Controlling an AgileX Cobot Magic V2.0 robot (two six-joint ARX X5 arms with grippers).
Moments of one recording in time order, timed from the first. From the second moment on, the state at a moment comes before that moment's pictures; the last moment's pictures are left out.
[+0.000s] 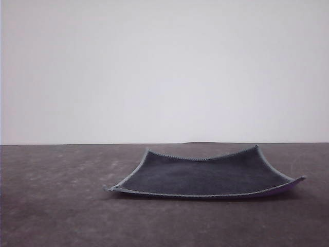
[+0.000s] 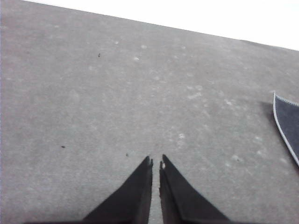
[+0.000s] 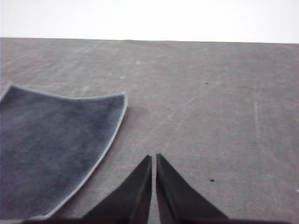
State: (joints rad) left_arx 0.00 0.01 0.08 -0.30 0.10 -0.18; right_arx 0.07 0.01 0.04 -0.21 -0.10 0.07
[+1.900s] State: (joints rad) left_arx -0.03 1.26 0.79 -0.28 0.53 -0.18; right_arx 0.07 1.19 0.84 -0.42 -0.18 0.05
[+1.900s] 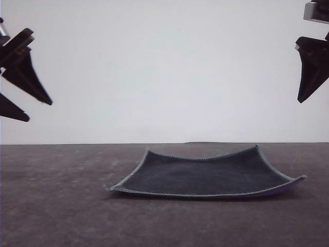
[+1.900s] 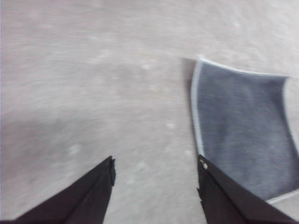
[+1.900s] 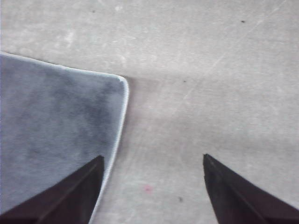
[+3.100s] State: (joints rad) left_arx -0.32 2.13 1.56 -0.29 0.58 -0.25; right_arx 0.03 1.82 1.01 -0.02 -0.58 0.16
